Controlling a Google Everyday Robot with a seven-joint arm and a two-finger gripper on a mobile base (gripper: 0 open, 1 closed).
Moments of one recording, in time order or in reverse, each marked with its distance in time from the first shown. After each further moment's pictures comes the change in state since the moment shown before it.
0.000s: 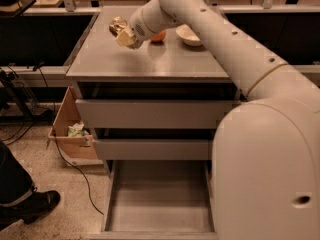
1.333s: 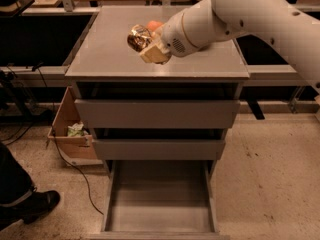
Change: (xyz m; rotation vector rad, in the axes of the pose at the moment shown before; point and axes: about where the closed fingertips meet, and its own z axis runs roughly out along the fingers) arm 0.043 0.090 -0.154 -0.004 0.009 -0.103
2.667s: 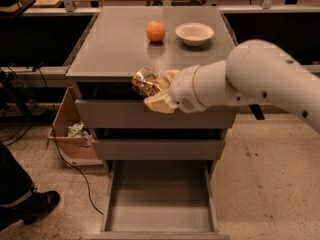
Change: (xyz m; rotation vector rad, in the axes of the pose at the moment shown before) arm 0.071 0.098 -0.007 -0.024 -0.030 0.021
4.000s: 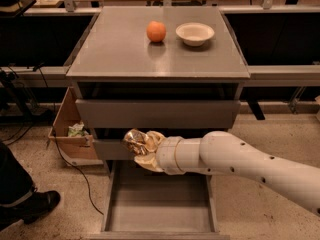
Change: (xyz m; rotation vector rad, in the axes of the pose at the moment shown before) arm 0.133 0.090 0.105 -0.070 -0.034 -0.018
